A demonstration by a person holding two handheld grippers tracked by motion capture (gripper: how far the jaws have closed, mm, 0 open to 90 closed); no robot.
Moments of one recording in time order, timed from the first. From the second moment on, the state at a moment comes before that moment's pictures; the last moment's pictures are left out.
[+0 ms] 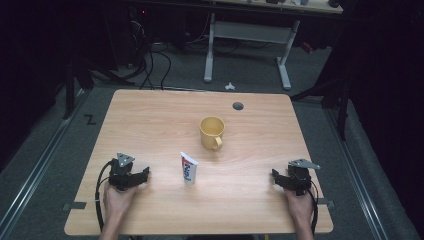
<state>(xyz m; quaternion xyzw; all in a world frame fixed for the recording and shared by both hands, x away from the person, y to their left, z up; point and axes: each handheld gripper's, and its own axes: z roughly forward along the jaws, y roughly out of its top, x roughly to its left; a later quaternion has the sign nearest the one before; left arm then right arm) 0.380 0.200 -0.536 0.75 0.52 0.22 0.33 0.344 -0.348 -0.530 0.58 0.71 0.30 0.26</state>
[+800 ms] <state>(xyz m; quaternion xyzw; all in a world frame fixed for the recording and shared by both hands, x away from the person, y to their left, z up) 0.362 0.194 -0.519 0.77 0.50 0.21 0.35 0.344 -0.348 -0.530 0.58 0.71 0.30 0.26</state>
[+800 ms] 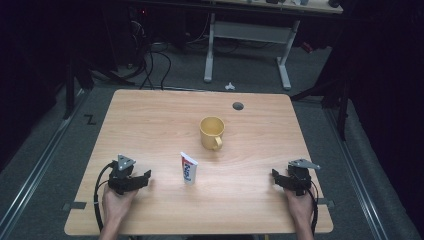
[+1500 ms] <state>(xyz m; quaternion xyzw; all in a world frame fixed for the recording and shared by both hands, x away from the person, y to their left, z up) 0.331 0.173 -0.505 0.78 0.46 0.18 0.37 0.344 -0.347 -0.530 0.58 0.71 0.30 0.26</state>
